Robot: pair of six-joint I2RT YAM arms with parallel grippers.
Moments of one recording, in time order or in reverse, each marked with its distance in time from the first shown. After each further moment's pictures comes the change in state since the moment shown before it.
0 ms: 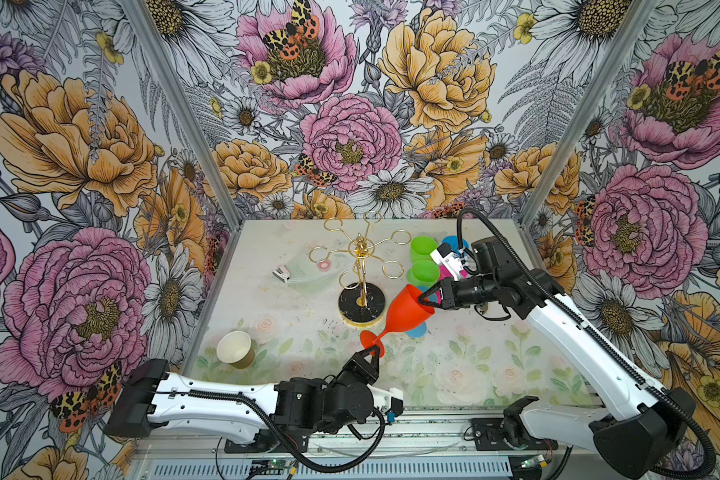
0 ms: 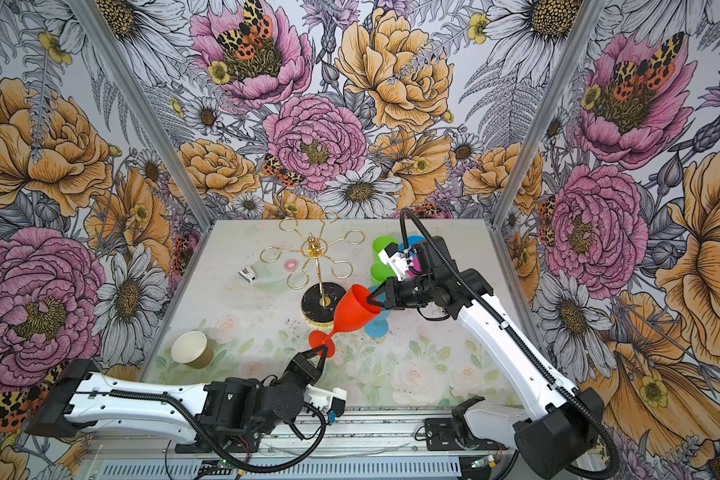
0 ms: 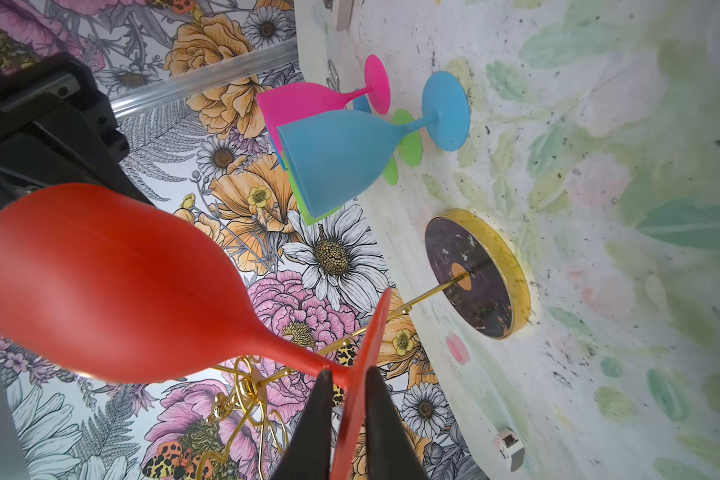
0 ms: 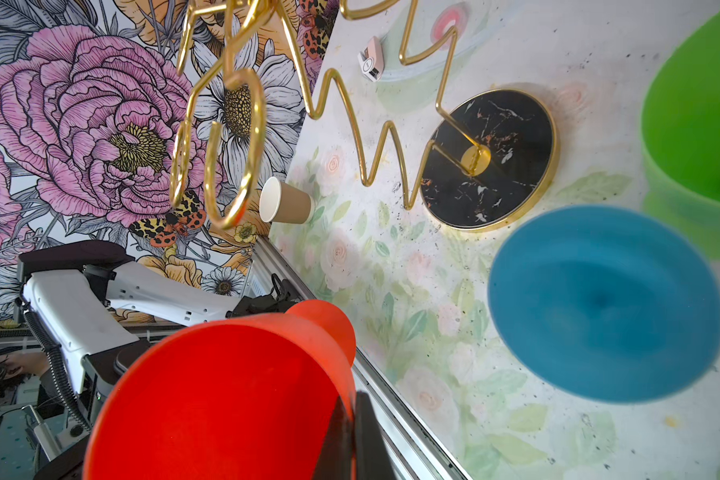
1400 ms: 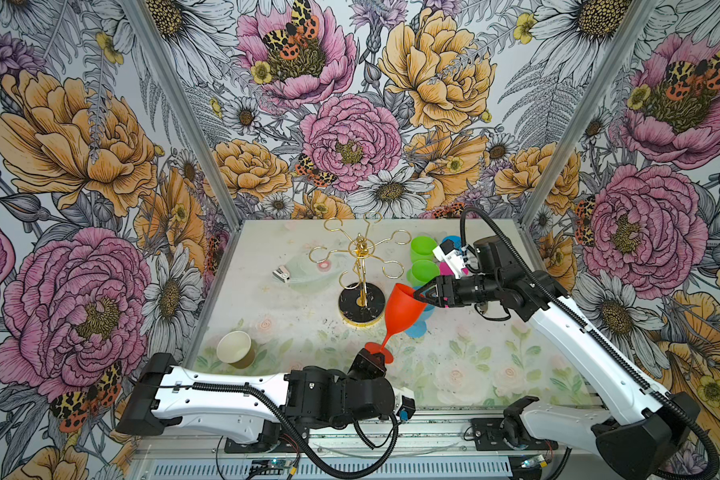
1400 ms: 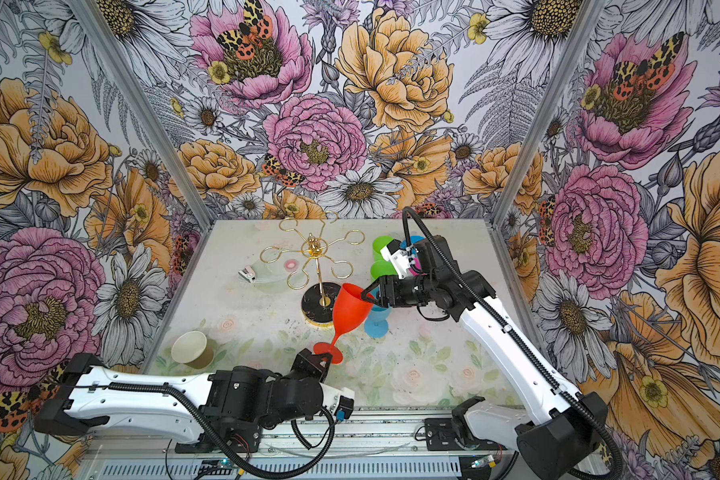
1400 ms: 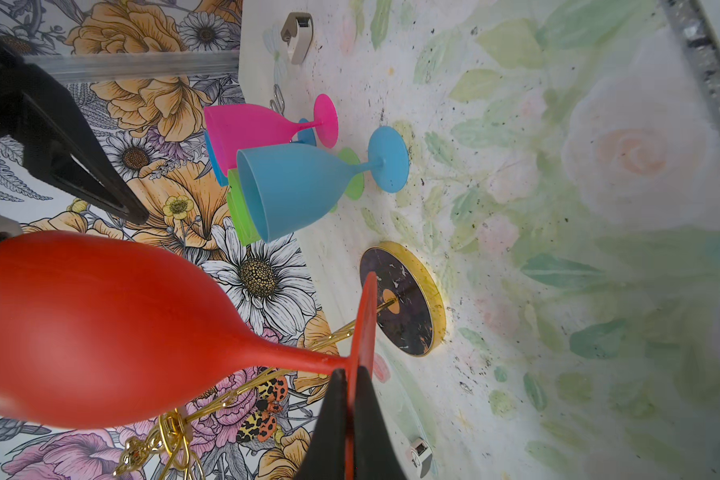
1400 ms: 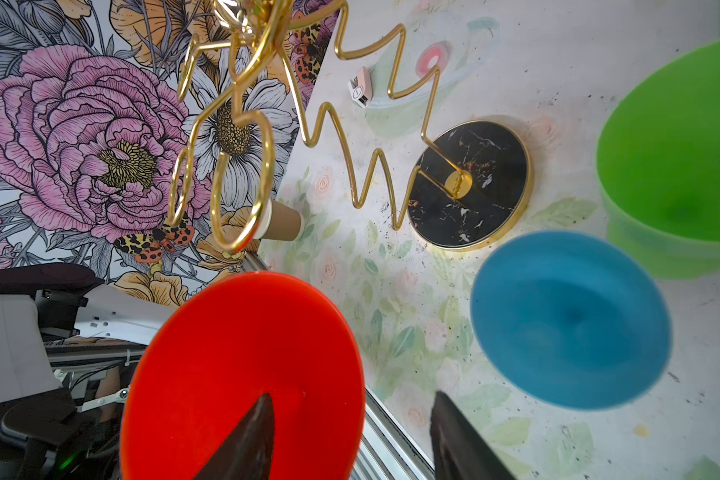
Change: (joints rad) left arm 0.004 0.134 0.279 -0.438 0.154 -0.404; right arm 0.013 -0.016 0.000 0.033 0.056 0.010
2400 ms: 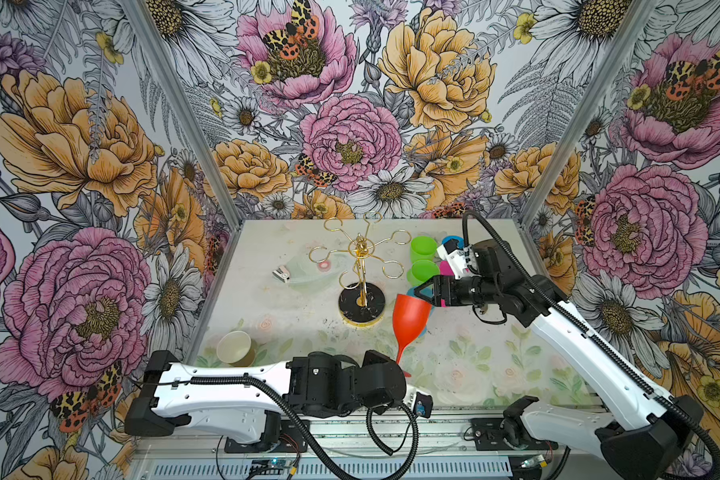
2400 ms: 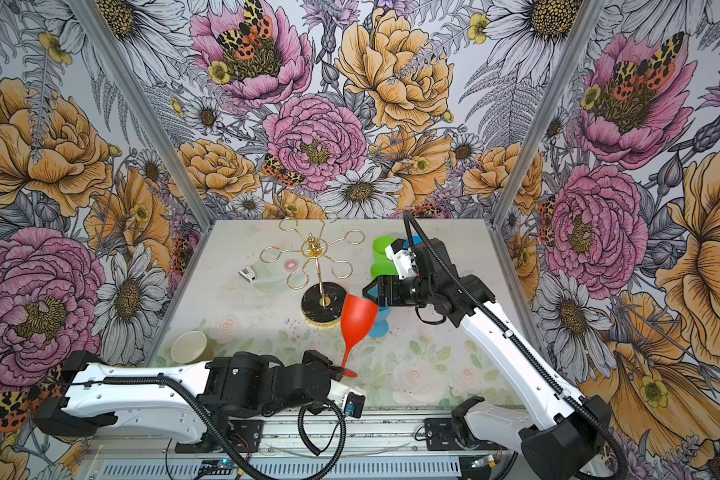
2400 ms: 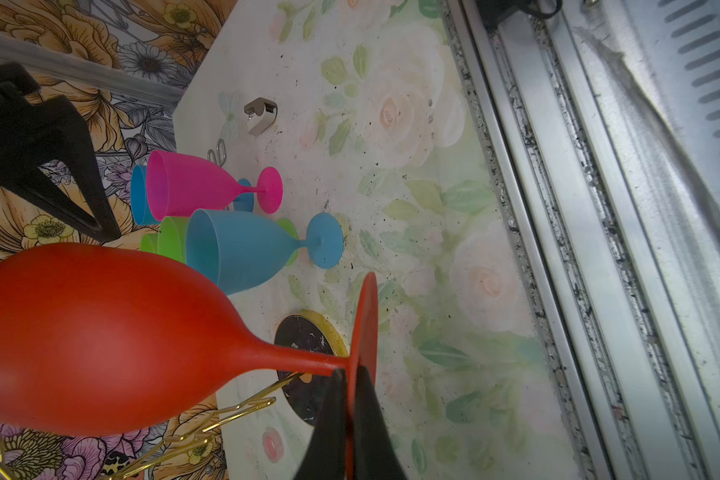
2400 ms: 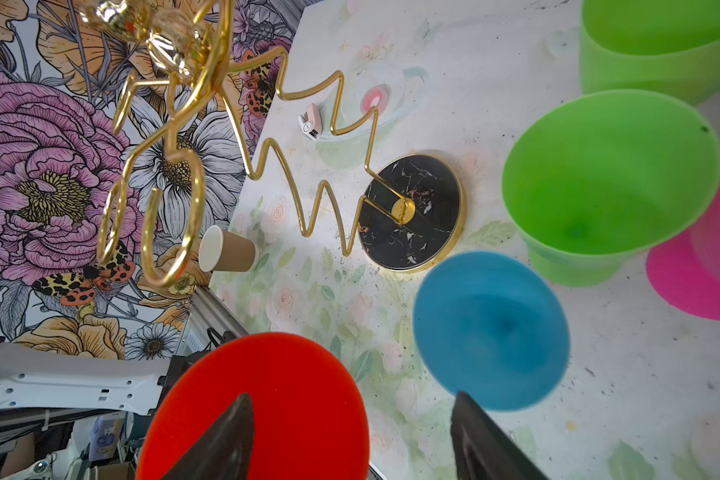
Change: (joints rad) left arm 0.033 0.084 0.225 -0.184 0.324 -0.306; right arm 0.039 -0.028 -0.027 0.035 0.204 0.024
